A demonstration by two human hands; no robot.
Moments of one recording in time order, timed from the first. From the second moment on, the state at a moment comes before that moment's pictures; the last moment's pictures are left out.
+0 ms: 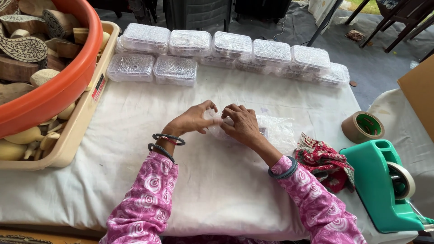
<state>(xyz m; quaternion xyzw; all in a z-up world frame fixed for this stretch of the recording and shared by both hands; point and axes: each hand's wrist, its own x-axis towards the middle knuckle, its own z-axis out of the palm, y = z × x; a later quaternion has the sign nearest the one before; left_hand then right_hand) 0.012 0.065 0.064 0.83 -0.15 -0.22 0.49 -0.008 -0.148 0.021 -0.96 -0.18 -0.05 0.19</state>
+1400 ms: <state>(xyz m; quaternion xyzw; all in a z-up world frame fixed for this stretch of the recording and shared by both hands) 0.006 -0.008 0.037 0.78 -0.07 -0.09 0.61 -0.037 -0.209 0.029 -0.90 -0.31 -0.21 0.23</state>
